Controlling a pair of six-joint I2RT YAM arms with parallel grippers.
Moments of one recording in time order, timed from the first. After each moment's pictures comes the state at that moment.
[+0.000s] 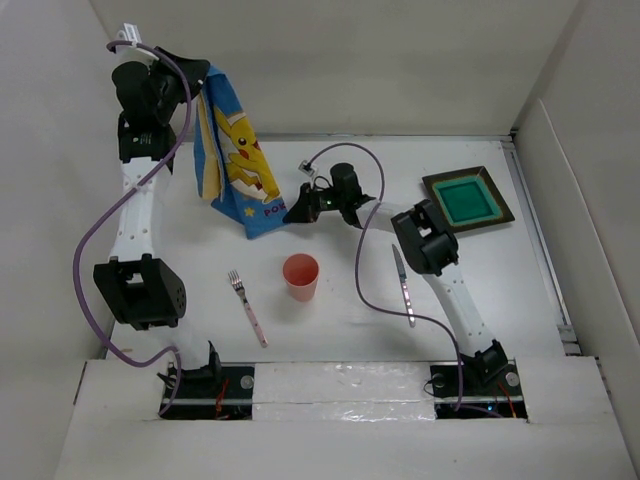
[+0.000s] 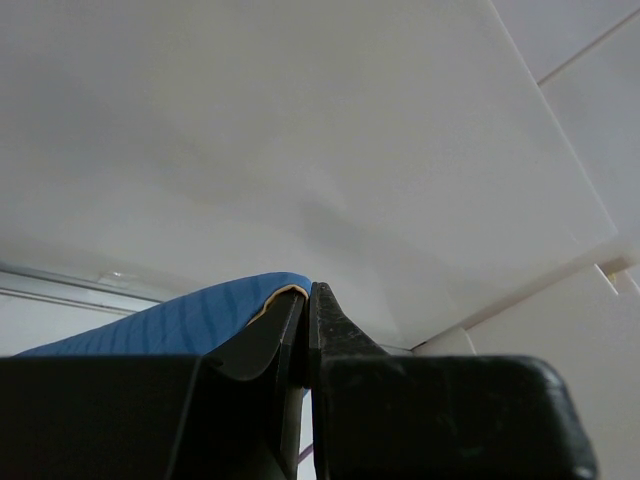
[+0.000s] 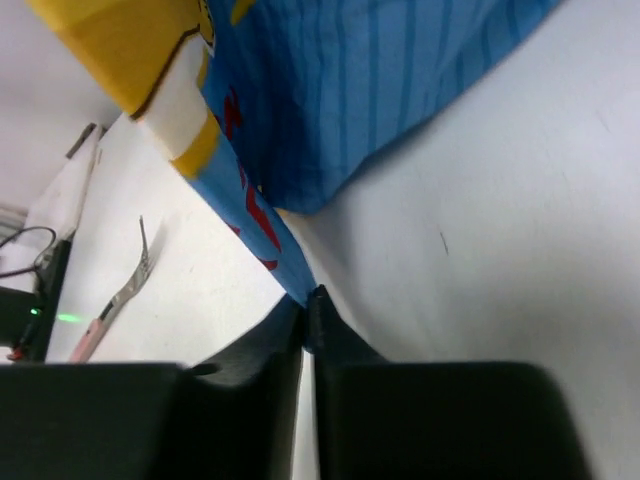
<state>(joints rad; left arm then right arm) 0.09 1.67 1.79 -0.01 0.29 -0.81 0.56 2.57 1.84 0.46 -0.96 0.44</state>
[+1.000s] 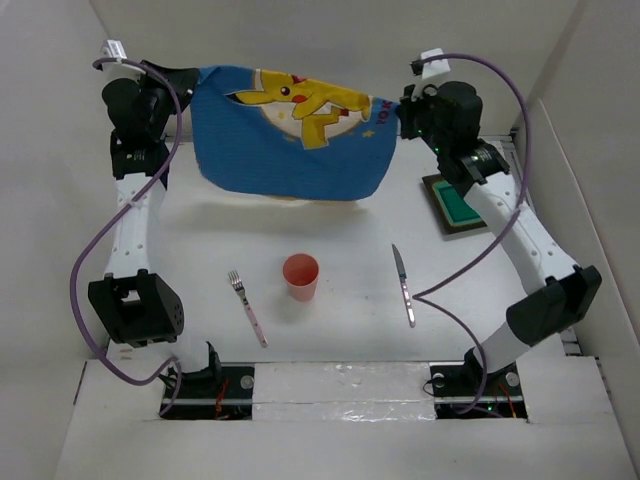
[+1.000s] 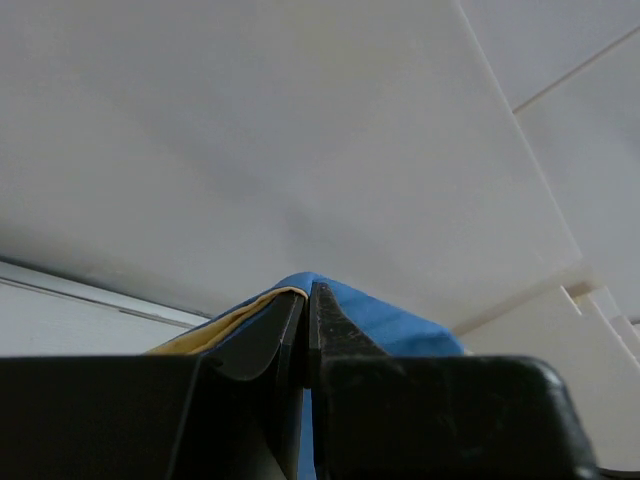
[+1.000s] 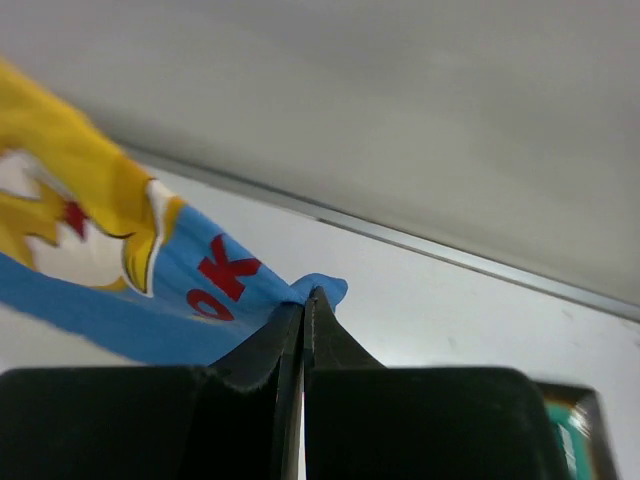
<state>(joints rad) 0.13 1.57 1.63 0.07 0.28 -0.88 0.41 1.60 1.74 -0.25 0.07 -0.04</state>
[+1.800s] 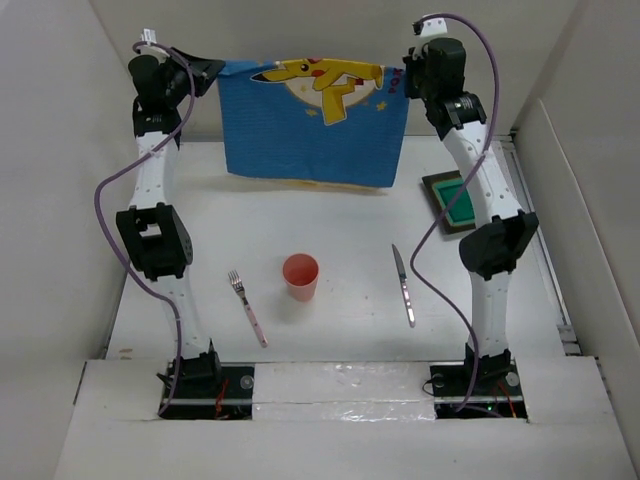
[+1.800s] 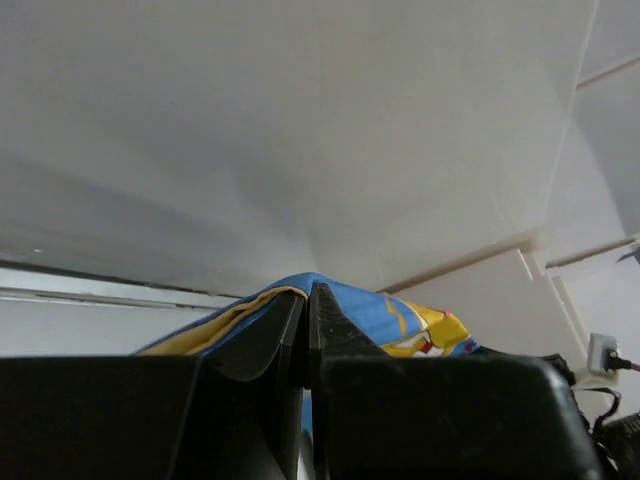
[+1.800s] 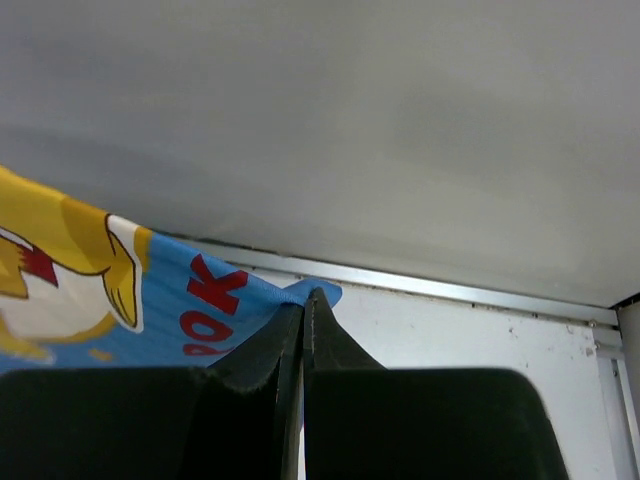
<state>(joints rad) 0.13 2.10 2.11 0.05 0.54 -1.06 0.27 2.10 2.39 -0.47 0.18 -0.06</state>
